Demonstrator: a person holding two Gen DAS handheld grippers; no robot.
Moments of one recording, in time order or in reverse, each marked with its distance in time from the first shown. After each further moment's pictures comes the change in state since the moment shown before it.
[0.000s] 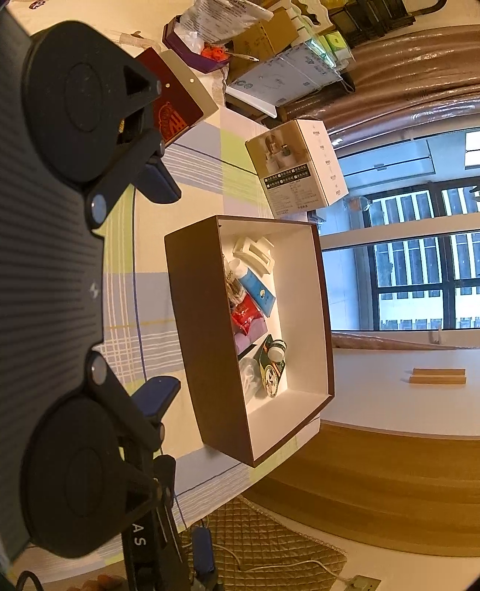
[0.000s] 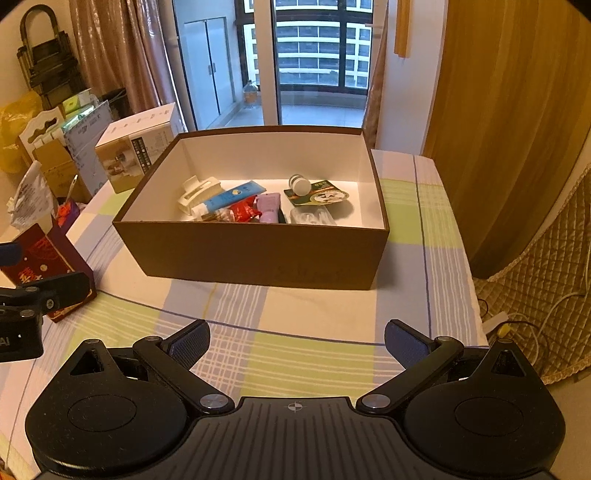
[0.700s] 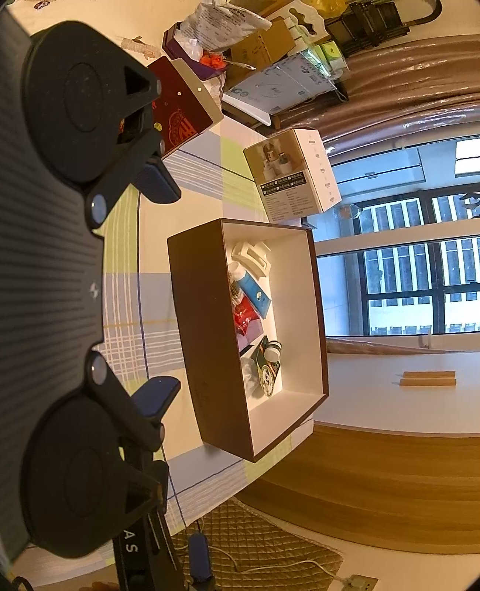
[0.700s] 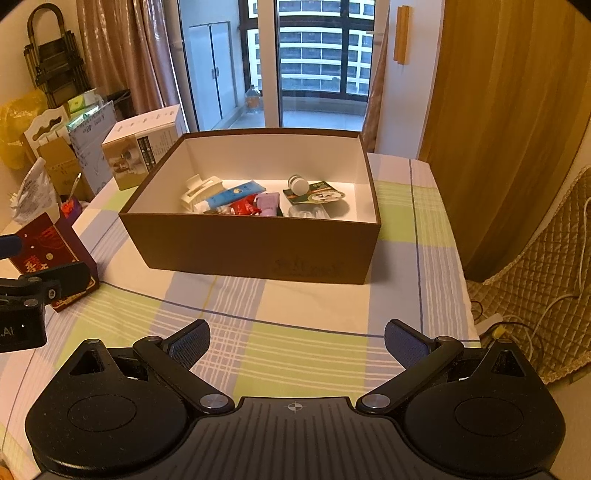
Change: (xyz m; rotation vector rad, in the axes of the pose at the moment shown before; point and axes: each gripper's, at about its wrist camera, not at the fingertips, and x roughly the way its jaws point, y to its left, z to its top) left arm -0.019 -0.010 -0.014 -0.011 -0.048 0.030; right arm -0.018 -0.003 -0.015 -0.015 -0.020 -0.001
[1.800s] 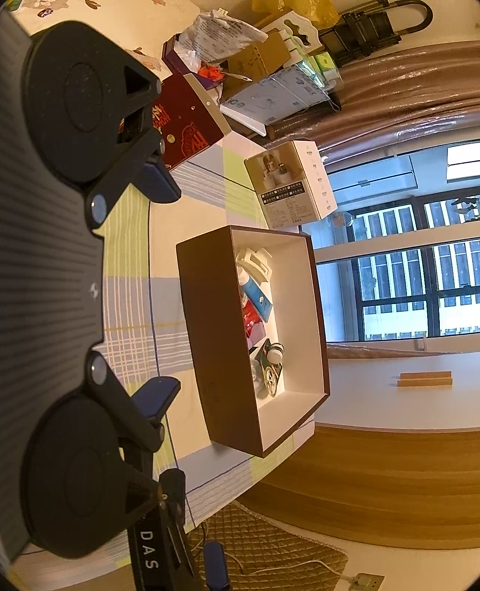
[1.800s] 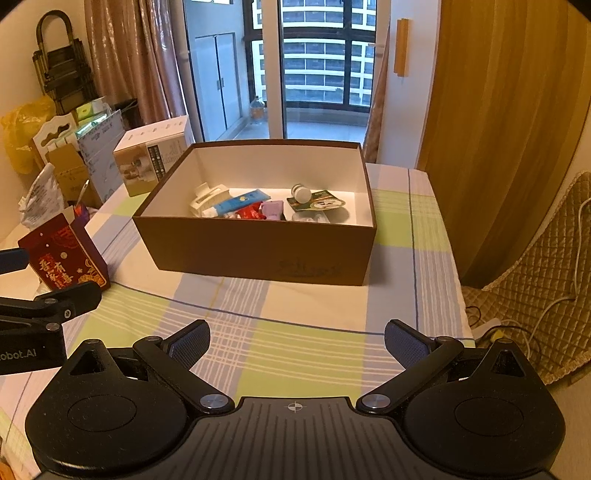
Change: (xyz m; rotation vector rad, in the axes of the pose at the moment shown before) left arm -0.020 -0.010 -0.017 0.009 -0.011 0.034; right arm -0.024 -0.001 -0.012 -0.007 -0.038 0.015
